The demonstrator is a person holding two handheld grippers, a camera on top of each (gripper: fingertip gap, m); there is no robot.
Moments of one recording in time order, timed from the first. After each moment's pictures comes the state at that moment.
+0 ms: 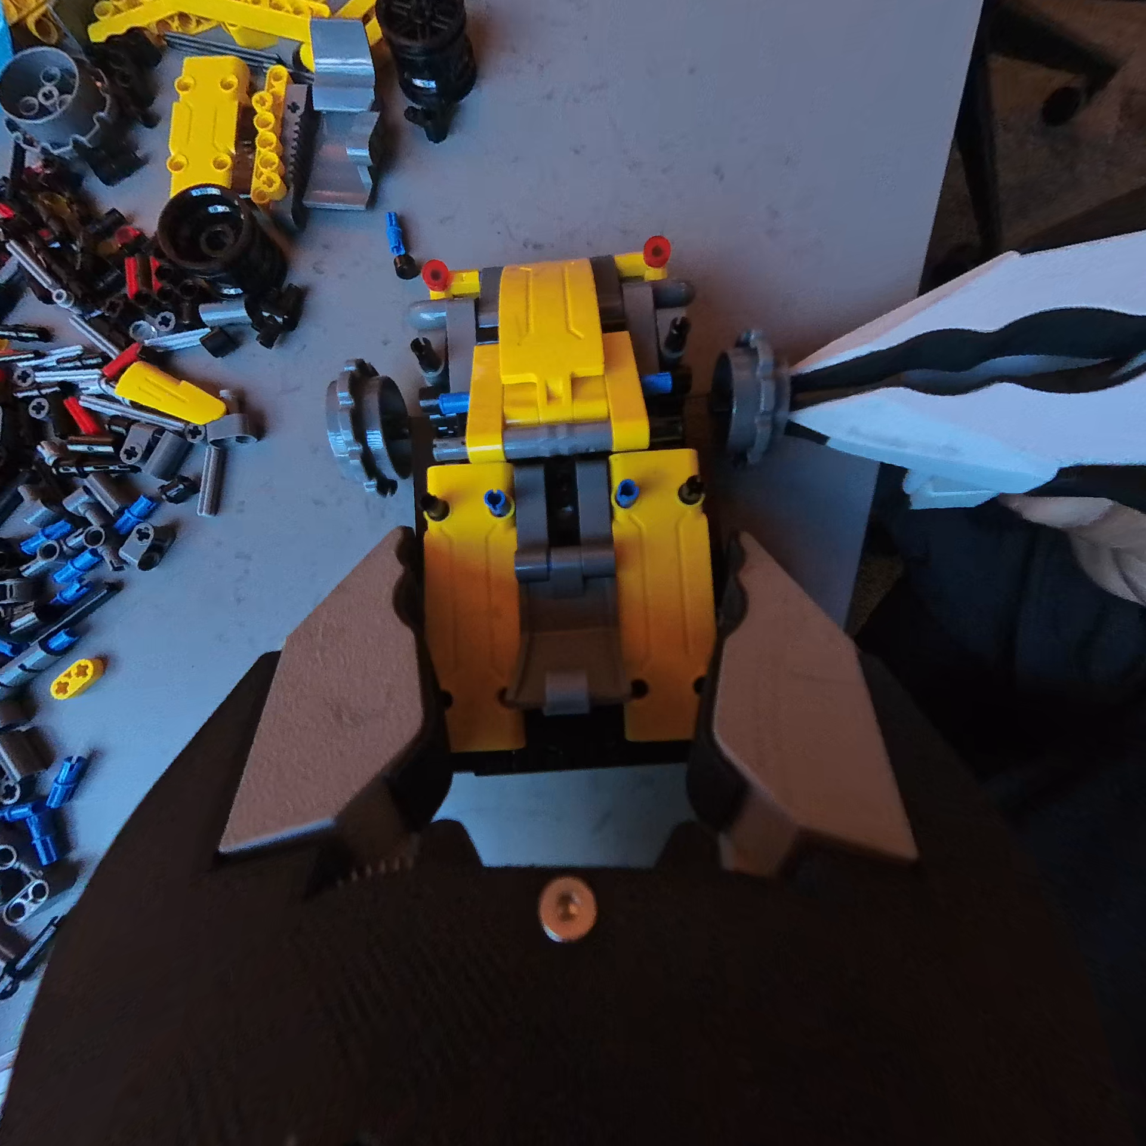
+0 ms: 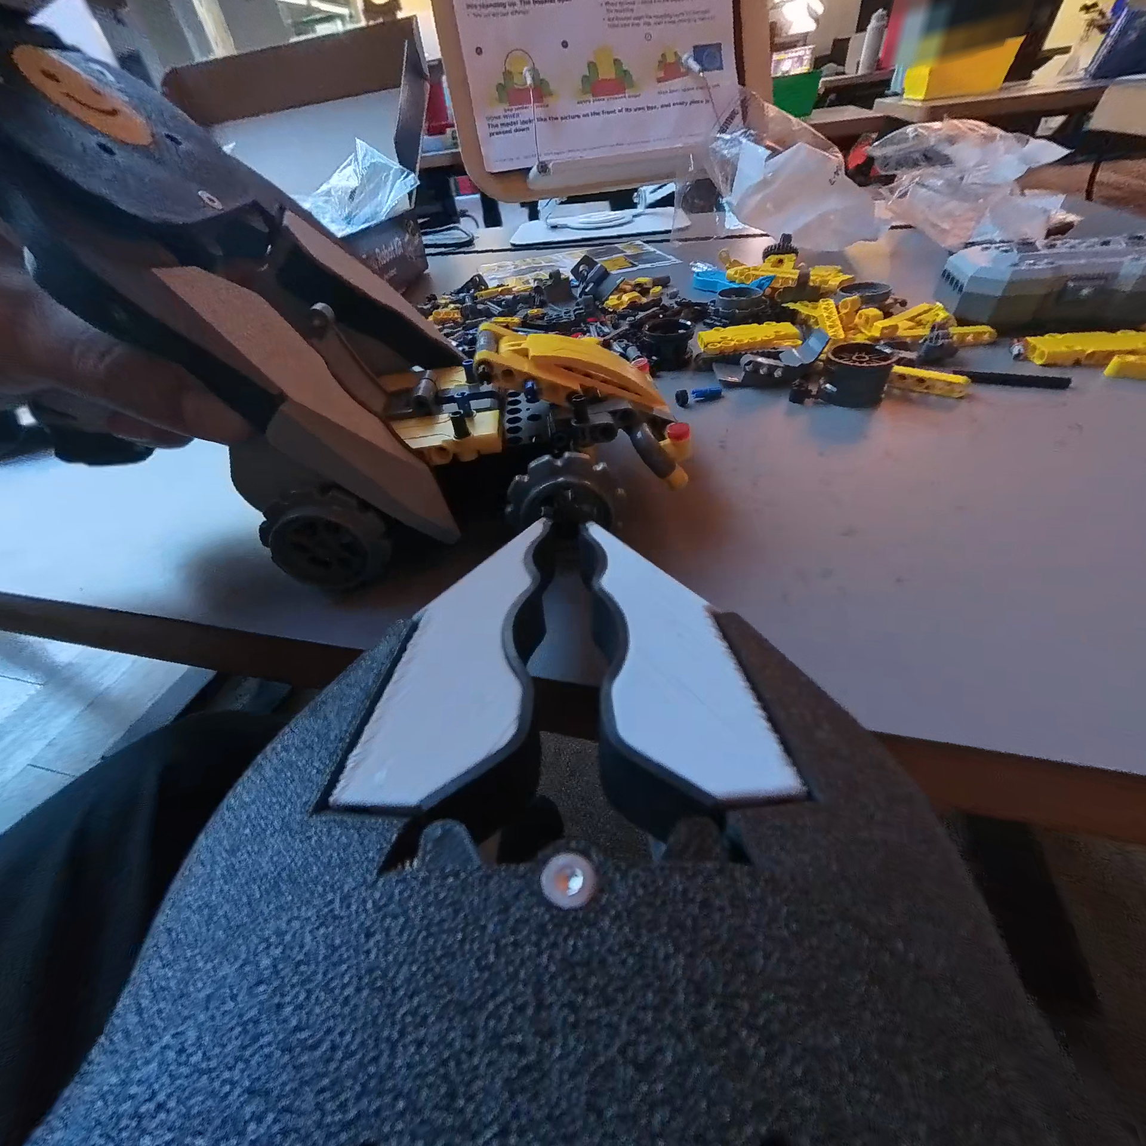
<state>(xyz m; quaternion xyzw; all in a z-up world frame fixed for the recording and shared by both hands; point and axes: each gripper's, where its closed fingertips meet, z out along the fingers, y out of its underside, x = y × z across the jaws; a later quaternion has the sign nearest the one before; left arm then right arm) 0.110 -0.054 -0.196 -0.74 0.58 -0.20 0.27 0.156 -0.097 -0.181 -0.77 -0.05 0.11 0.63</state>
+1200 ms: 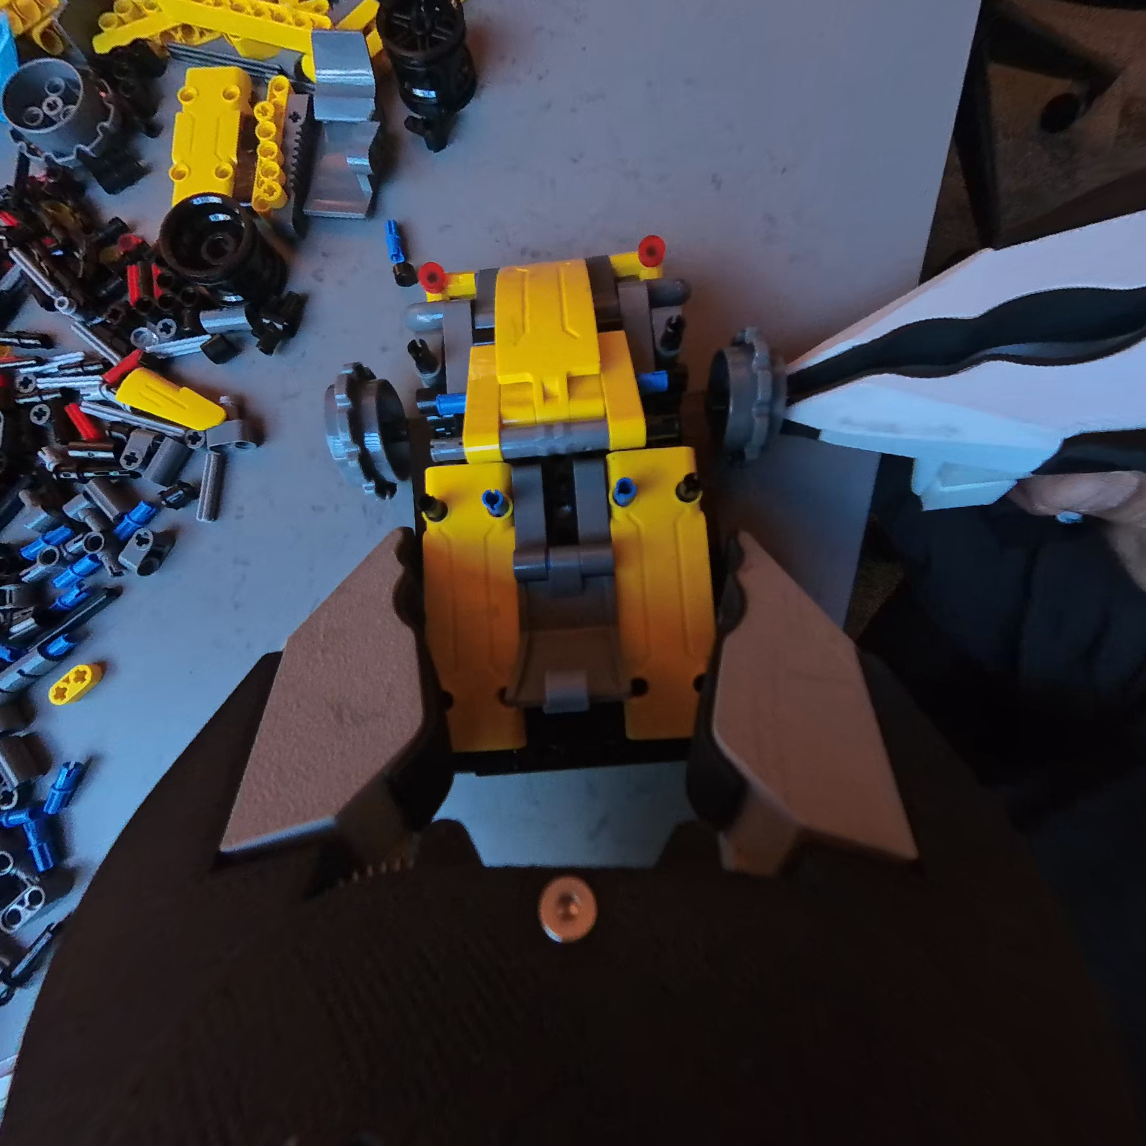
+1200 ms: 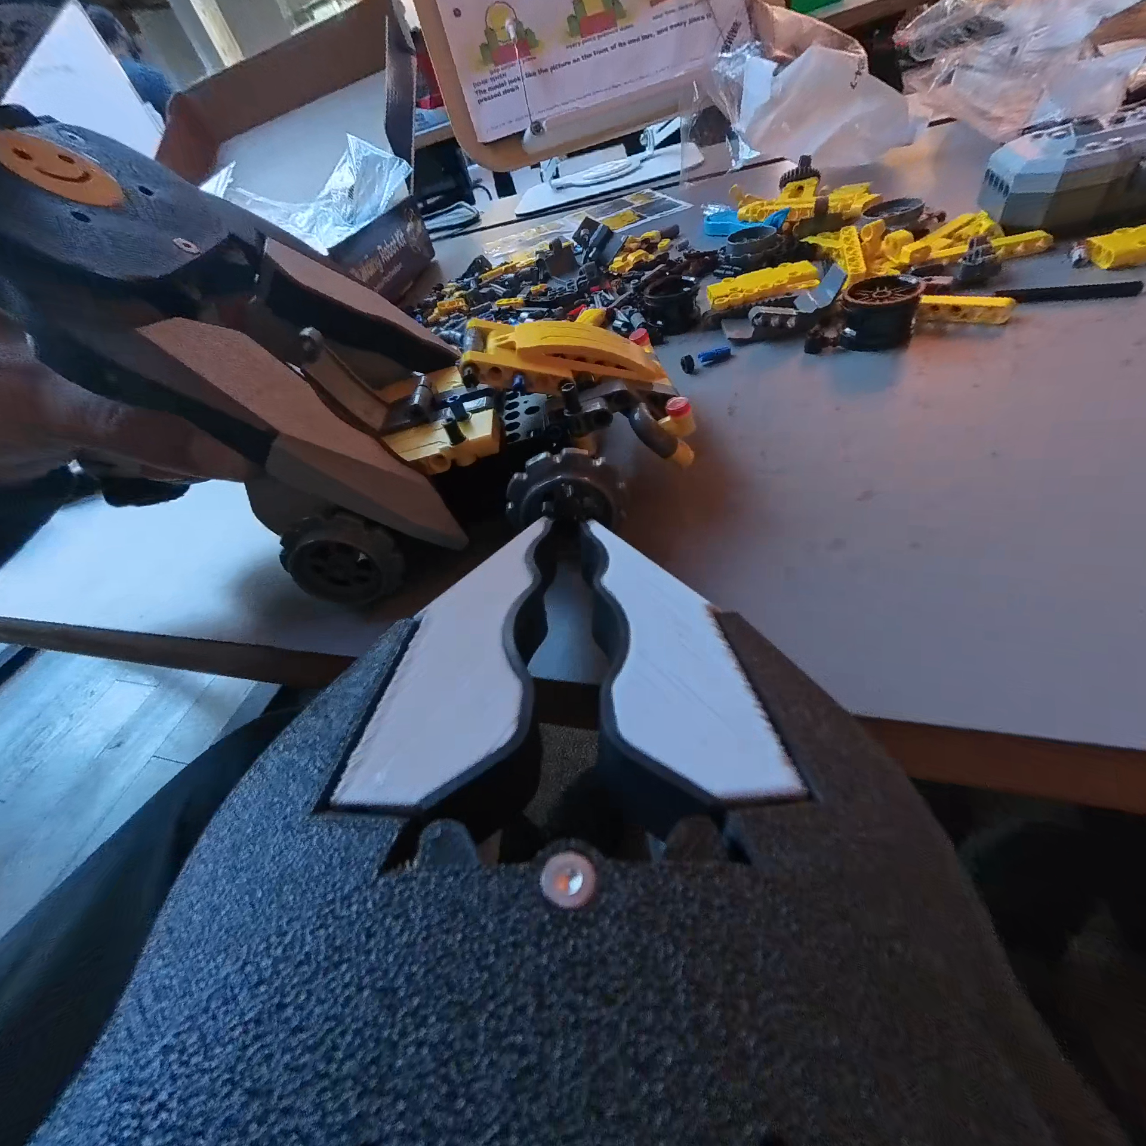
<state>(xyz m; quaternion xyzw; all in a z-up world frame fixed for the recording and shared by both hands) 0.112 -0.054 -0.195 -0.74 0.58 -0.20 0.28 0.157 -0.097 -0.183 -0.79 -0.02 0.17 0.59</state>
